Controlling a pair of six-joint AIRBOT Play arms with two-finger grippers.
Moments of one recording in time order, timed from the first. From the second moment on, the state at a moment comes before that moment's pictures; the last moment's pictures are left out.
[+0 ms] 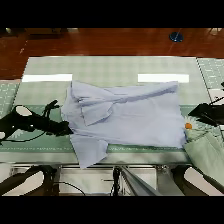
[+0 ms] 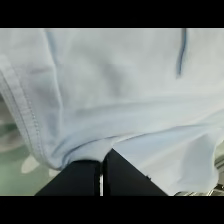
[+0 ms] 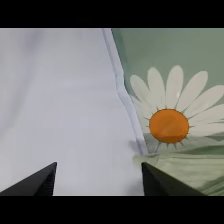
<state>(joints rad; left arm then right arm) 0.14 -1.20 0.52 0.91 -1.14 -1.14 -0.59 -1.13 0.87 -1.18 1.37 1.26</state>
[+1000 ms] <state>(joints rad) 0.14 -1.19 0.56 0.87 -1.19 -1.13 -0.59 -1.34 0.82 -1.08 1.22 1.17</state>
